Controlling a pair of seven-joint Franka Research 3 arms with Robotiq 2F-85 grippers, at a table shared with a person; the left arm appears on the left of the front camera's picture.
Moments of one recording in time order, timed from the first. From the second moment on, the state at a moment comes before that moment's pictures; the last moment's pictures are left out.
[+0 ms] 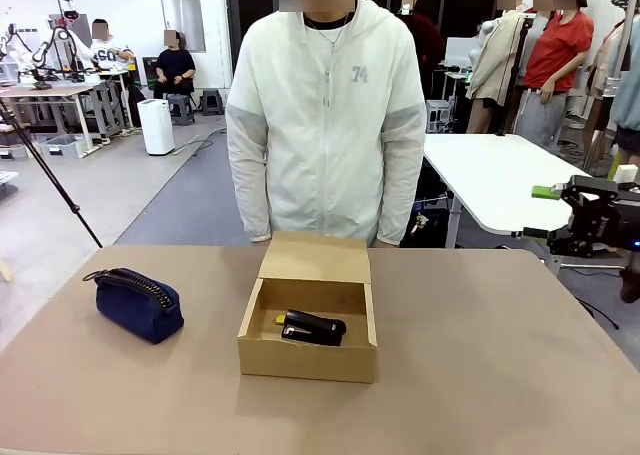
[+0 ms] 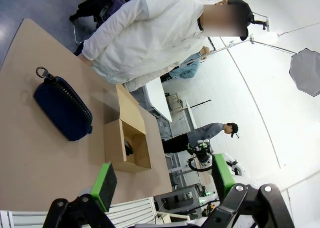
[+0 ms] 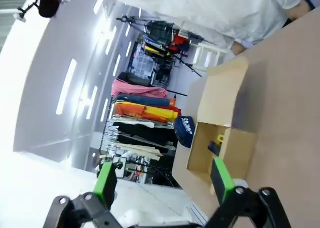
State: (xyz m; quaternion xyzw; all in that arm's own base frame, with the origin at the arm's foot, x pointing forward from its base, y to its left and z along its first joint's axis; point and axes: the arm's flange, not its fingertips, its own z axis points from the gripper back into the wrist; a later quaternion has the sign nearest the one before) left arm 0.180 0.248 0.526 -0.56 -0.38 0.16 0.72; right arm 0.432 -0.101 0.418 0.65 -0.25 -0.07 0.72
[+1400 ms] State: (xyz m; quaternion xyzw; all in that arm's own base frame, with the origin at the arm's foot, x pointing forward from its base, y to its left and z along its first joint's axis) left arm 0.180 0.248 0.526 -0.56 -0.38 0.16 0.72; right arm 0.427 -0.108 0.424 0.65 -0.25 -0.06 0.71
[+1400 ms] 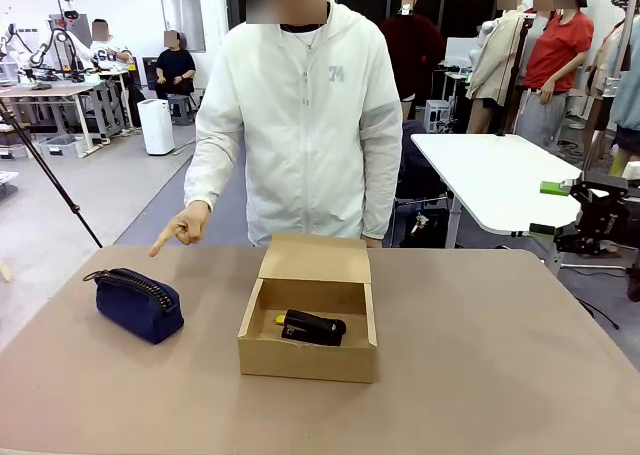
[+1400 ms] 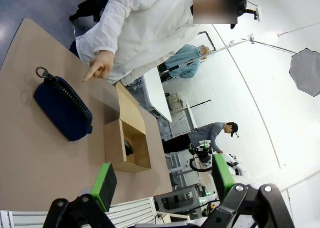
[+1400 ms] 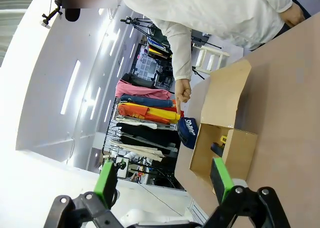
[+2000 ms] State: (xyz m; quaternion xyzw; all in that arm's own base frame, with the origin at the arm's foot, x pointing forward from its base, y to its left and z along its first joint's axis) left arm 0.180 0.248 0.526 -0.56 -0.38 0.16 0.72; right arm 0.427 -0.108 0.424 0.65 -0.25 -0.06 0.71
